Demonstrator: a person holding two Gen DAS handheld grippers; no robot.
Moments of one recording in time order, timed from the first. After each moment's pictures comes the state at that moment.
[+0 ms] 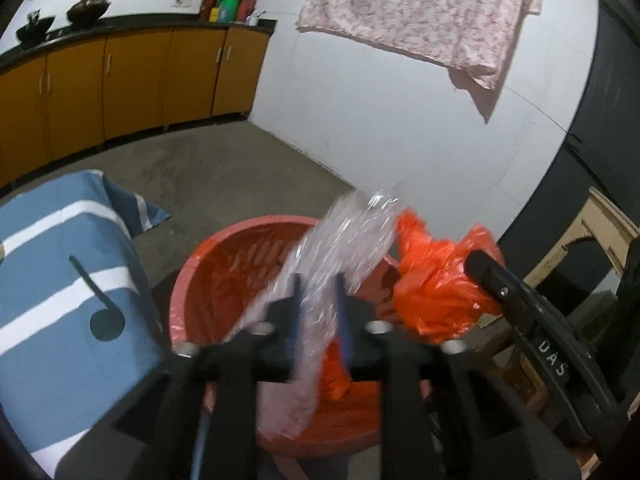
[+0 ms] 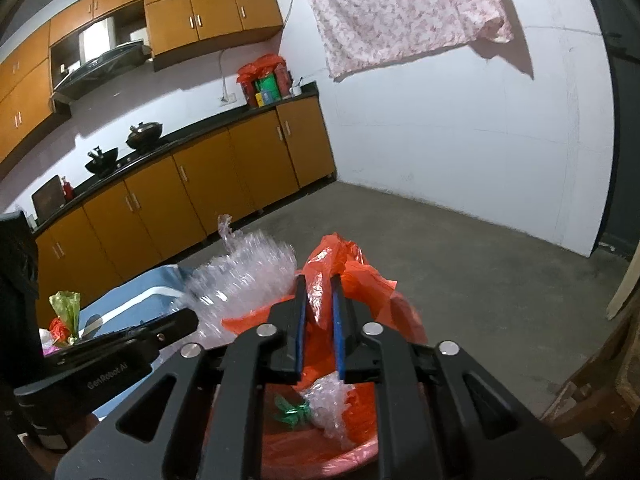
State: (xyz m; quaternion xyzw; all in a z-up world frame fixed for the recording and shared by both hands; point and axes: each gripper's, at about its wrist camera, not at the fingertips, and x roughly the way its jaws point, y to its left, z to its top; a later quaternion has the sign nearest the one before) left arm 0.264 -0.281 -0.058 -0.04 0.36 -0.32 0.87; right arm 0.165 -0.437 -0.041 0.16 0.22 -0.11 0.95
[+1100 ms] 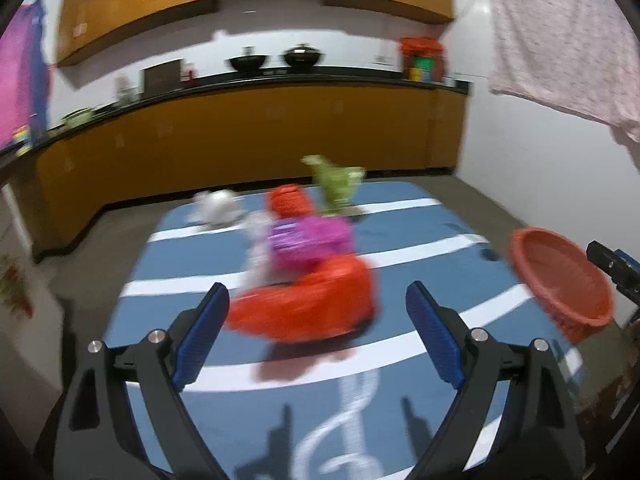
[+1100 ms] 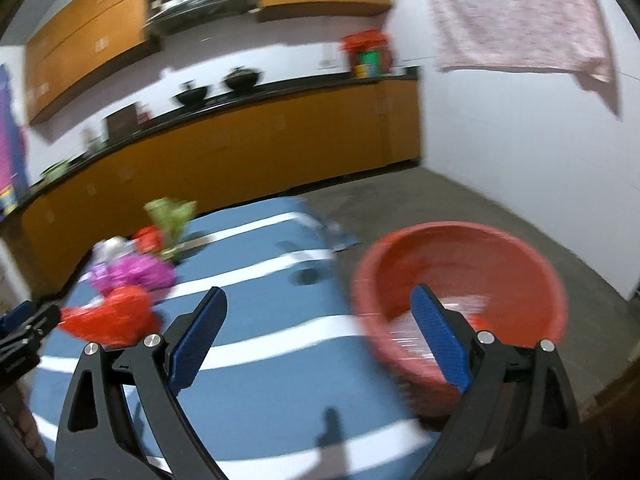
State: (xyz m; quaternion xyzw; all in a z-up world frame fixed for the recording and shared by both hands) left arm 0.111 0.041 -0.037 -0.01 0.28 0.05 0.96; right arm 0.144 -0.244 -0.035 0.07 0.26 0.04 0.96
